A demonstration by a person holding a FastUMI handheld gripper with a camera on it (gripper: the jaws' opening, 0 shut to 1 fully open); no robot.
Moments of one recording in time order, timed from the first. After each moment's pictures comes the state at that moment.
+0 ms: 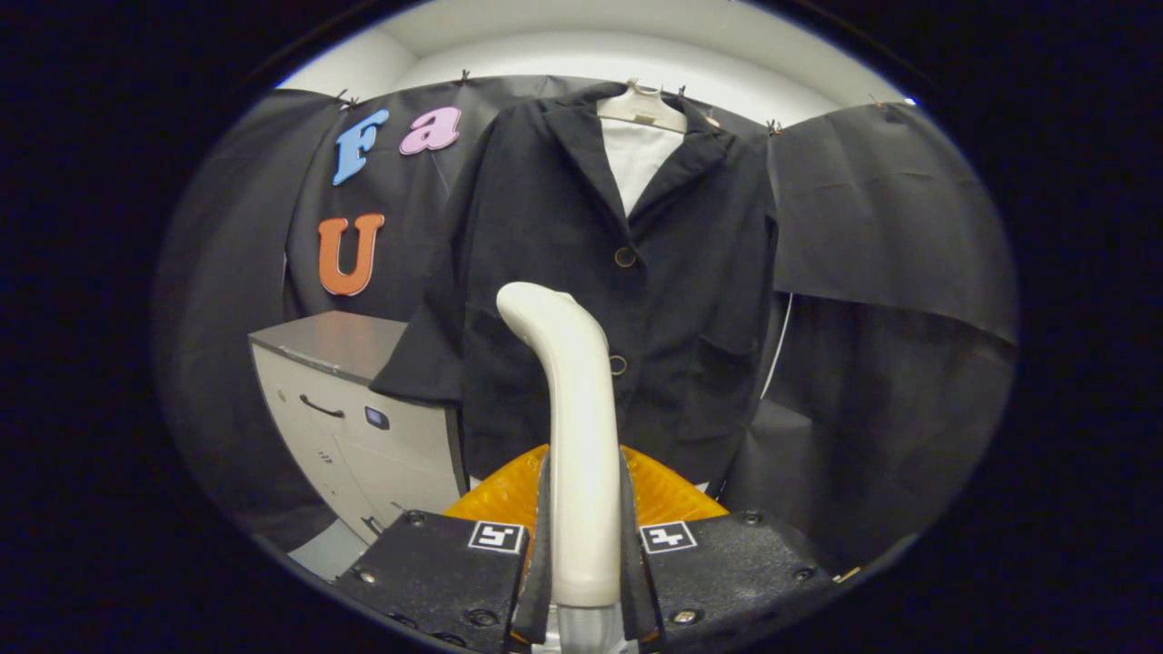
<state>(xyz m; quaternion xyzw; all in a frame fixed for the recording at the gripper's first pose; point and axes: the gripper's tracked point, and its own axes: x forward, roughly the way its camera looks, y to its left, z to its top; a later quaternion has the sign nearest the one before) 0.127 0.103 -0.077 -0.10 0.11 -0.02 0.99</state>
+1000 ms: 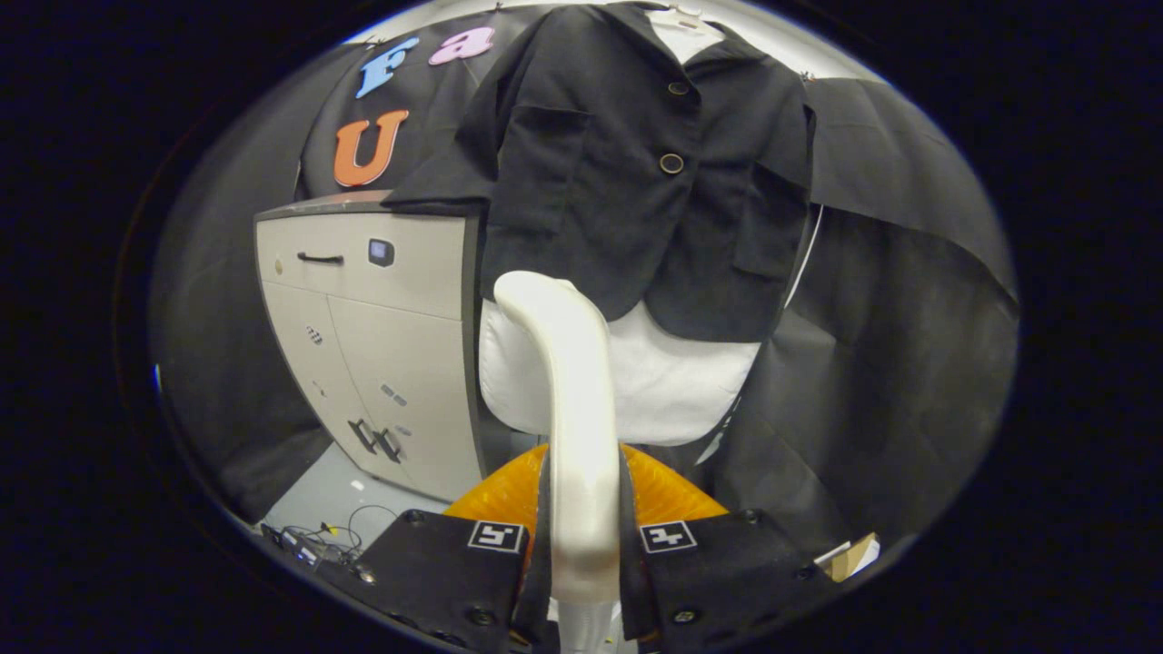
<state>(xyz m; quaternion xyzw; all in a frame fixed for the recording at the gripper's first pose) 0.100 0.093 -0.234 -0.12 0.24 -0.03 0.96</state>
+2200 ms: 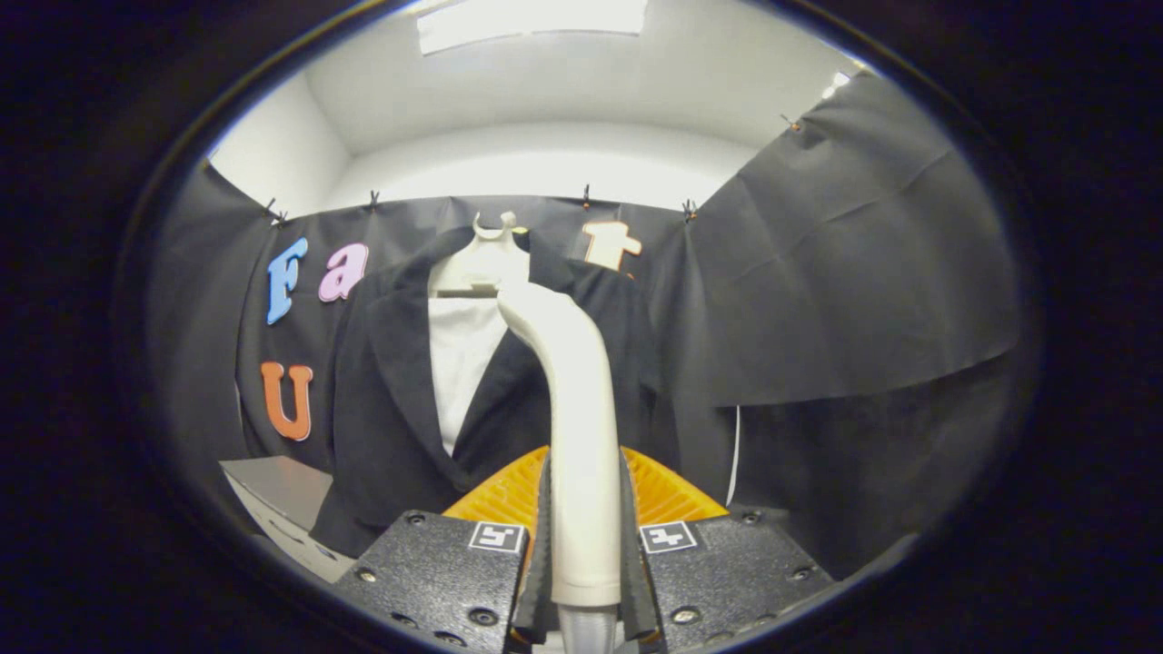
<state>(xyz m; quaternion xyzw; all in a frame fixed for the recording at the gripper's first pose) 0.209 -0.017 0.169 -0.02 -0.14 -0.05 0.99</state>
